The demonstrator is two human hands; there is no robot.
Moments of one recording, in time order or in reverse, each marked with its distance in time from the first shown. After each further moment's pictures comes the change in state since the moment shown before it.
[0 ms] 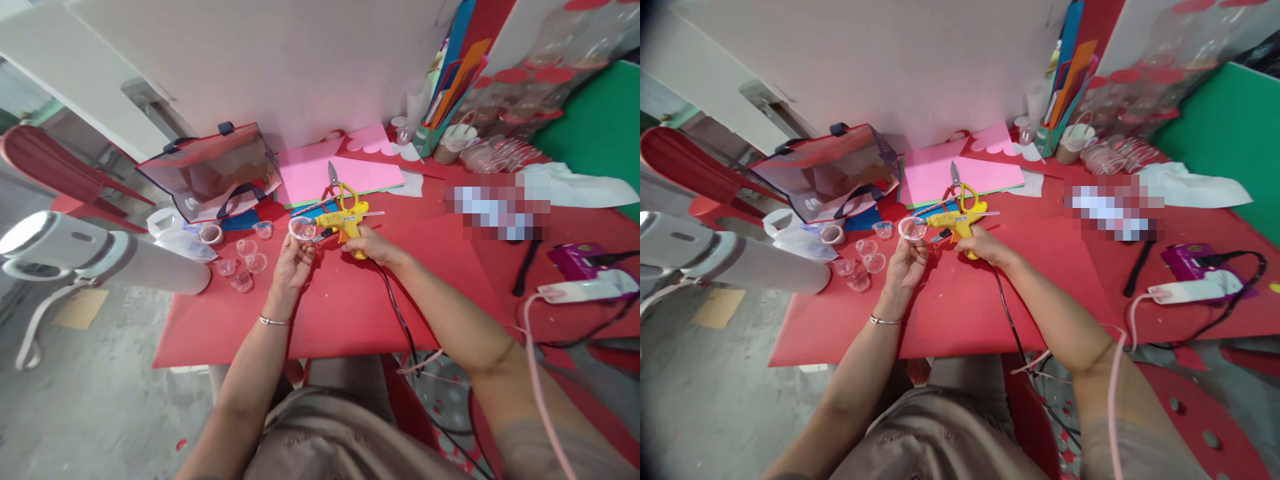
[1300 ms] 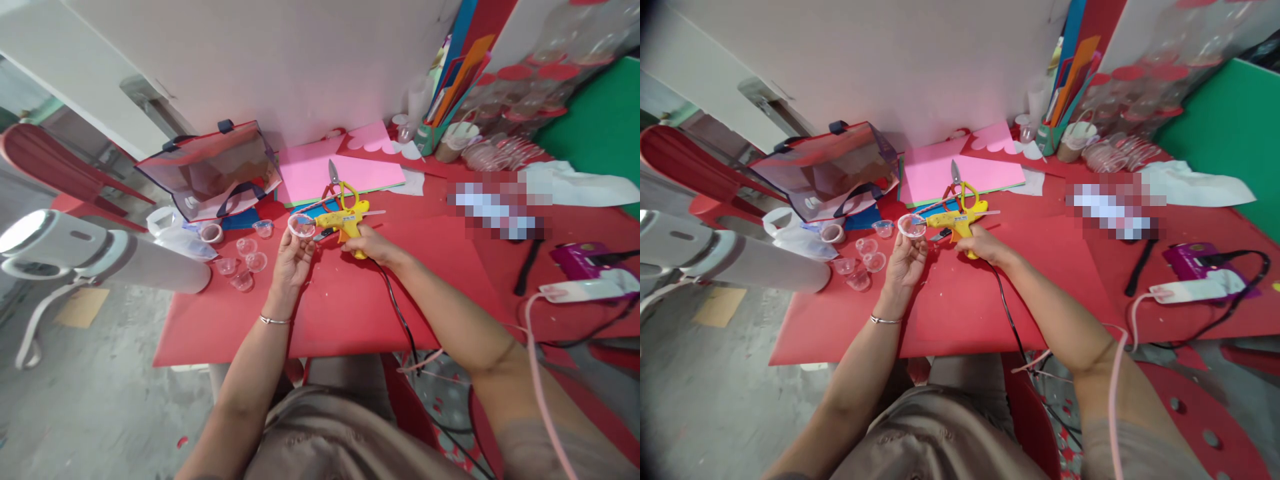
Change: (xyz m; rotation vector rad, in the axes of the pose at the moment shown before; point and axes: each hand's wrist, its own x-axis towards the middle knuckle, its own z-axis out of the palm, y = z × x) left_hand 0.000 -0.001 0.000 0.044 0.012 0.069; right_hand 0.002 0.003 0.000 -0.021 -0.019 -0.017
